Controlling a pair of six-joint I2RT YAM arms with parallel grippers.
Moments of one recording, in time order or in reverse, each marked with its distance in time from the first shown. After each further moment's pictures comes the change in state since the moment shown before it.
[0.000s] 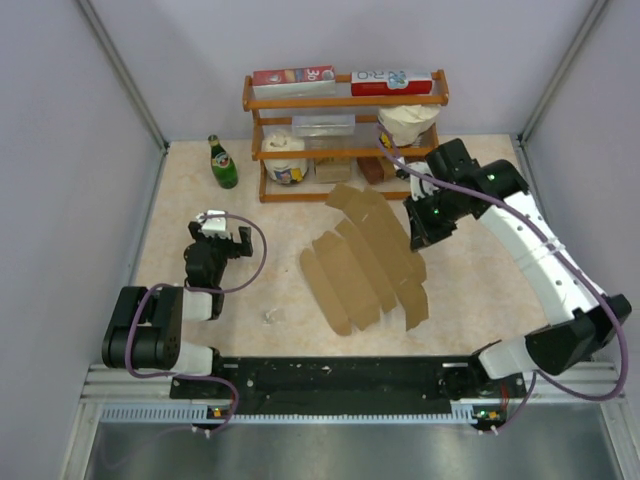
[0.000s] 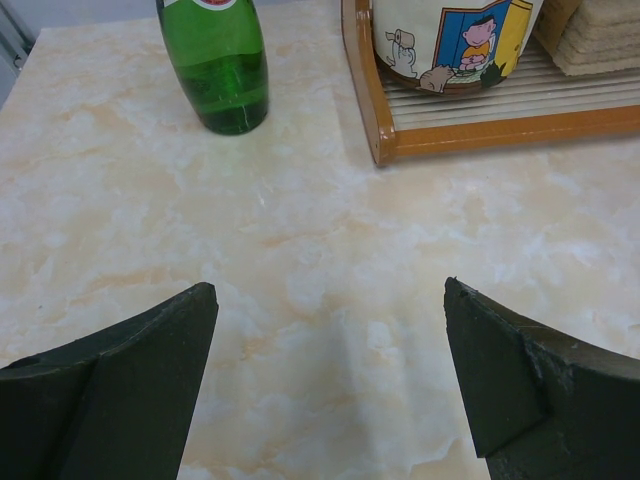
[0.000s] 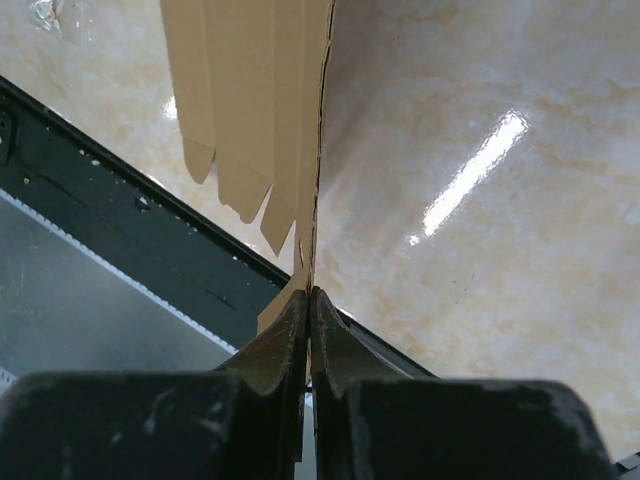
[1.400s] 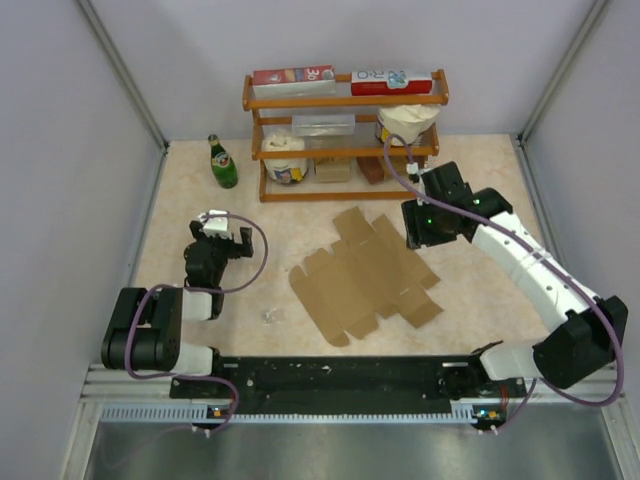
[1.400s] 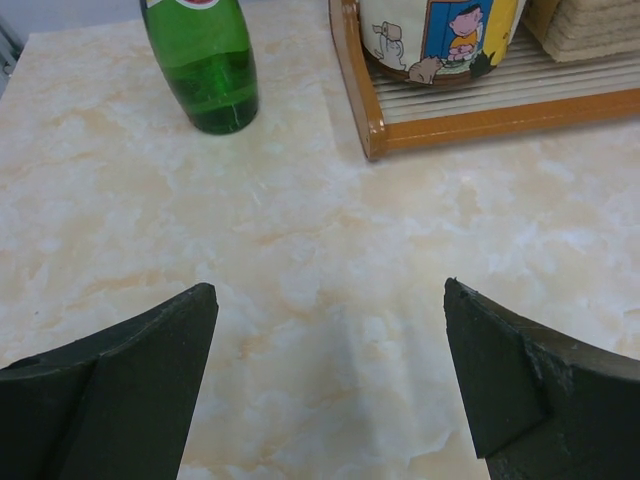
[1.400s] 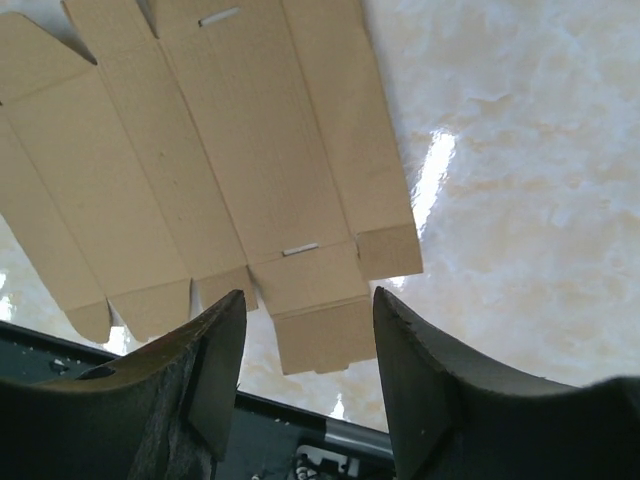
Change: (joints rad) left arm -0.002 -0.001 0.000 -0.001 0.008 0.007; right arm -0.017 -0.016 -0.276 0.338 0.298 0.153
